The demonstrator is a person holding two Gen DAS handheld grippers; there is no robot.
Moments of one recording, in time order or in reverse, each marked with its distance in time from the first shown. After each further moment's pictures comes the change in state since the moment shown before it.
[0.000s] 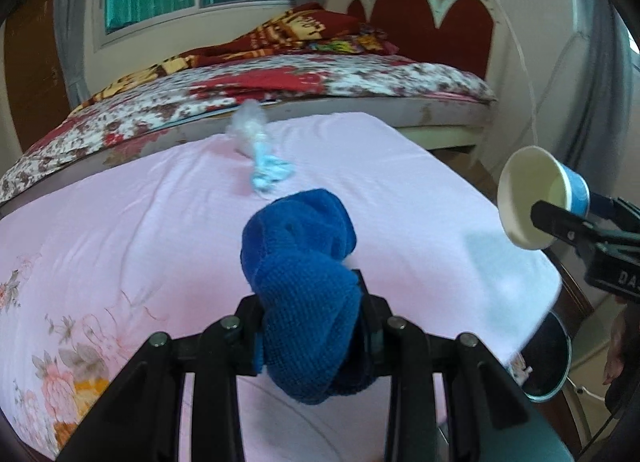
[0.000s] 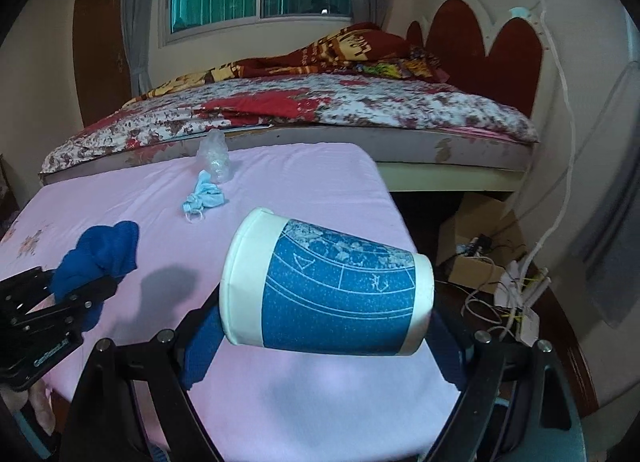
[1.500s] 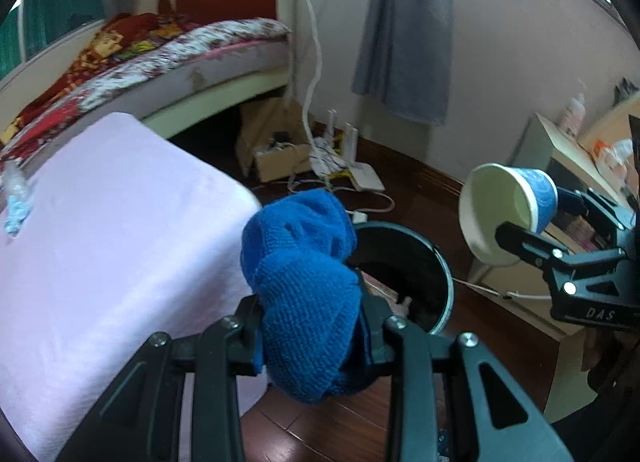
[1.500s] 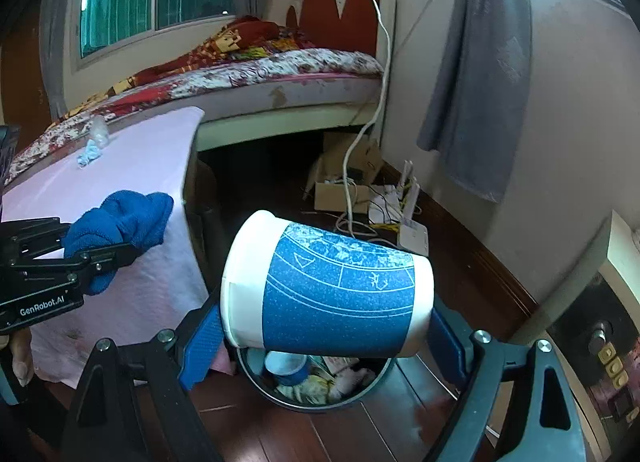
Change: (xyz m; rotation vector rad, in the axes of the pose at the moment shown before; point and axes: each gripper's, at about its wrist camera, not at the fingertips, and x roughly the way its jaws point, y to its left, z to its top) left arm -0.012 -0.271 -0.077 0.385 0.103 -0.393; right arm -0.136 -0.224 -0.208 0.210 0.056 -0.254
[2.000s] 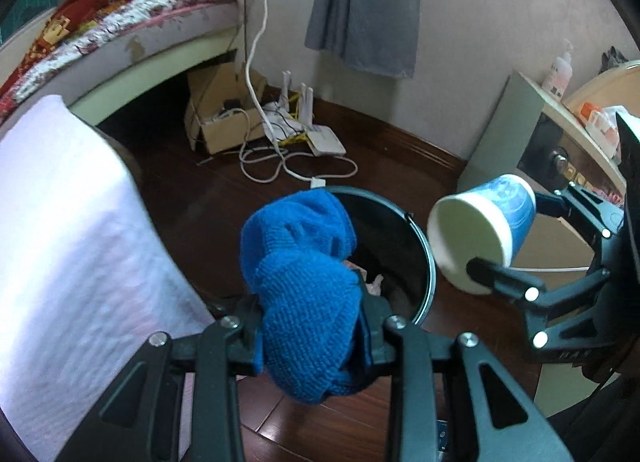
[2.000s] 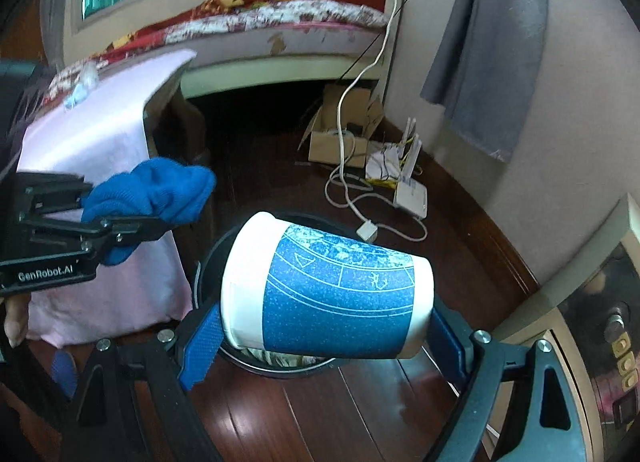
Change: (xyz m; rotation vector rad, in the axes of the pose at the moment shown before) left arm 0.077 -0.028 -0.002 0.051 0.125 -0.127; right arm 0.063 -0.022 -0.048 -0.089 0.147 0.012
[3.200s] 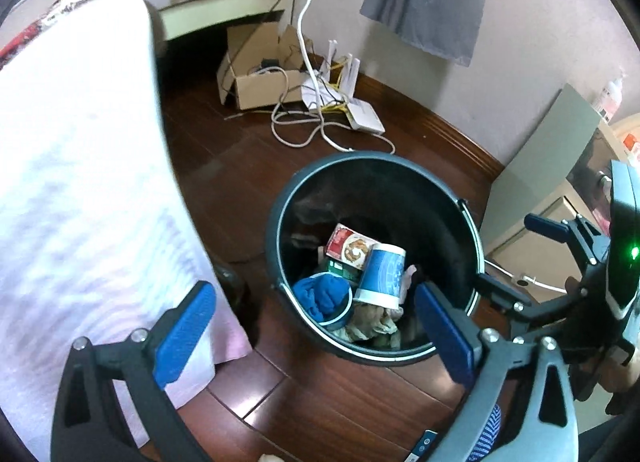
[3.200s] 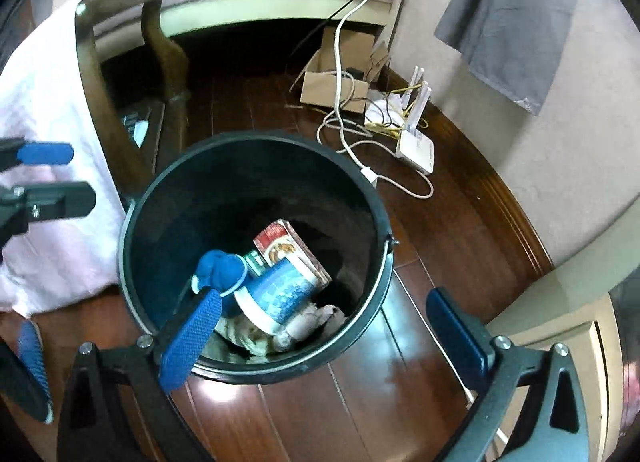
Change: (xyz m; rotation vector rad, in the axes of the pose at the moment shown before) left arm 0.030 0.031 -0.032 -0.158 0.052 0.058; right arm 0.082 -0.007 -0.029 -0.005 0.119 -0.025
